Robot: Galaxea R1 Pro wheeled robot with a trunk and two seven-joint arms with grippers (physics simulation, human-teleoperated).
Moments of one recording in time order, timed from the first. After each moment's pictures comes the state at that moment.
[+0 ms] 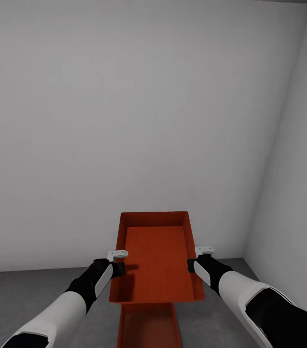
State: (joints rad) left arm -0.72 -0.10 -0.09 -0.46 0.22 0.49 0.16; right arm -0.92 0.08 0.55 -0.09 -0.54 0.30 -0.24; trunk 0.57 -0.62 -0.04
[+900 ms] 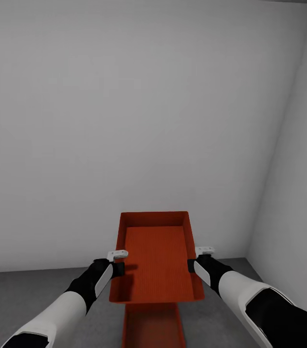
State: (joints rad) left arm -0.72 -0.10 -0.09 -0.46 0.22 0.49 0.16; right arm -0.92 0.08 0.55 -0.09 -0.54 0.30 -0.24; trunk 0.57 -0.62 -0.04
